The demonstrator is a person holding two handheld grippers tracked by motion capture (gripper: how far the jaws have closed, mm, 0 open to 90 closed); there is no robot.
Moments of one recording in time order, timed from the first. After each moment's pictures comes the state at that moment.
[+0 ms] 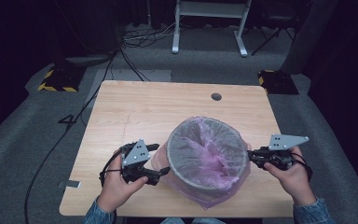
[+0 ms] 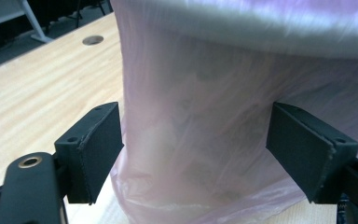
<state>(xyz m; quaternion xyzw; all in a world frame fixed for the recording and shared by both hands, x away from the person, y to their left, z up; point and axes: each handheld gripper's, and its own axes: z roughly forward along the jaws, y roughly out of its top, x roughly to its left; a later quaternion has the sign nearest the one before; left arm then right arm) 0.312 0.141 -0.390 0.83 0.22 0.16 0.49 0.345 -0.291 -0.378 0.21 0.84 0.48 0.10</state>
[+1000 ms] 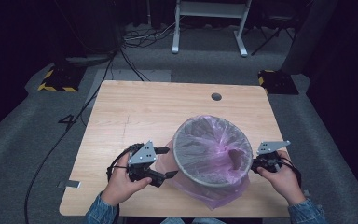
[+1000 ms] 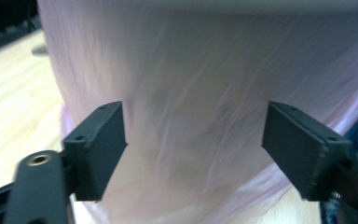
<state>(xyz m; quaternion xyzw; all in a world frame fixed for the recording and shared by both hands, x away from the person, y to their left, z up) 0.317 0.130 -0.403 0.83 0.15 0.10 0.53 0.363 -0.304 -0.450 0.29 0.88 0.38 0.05</state>
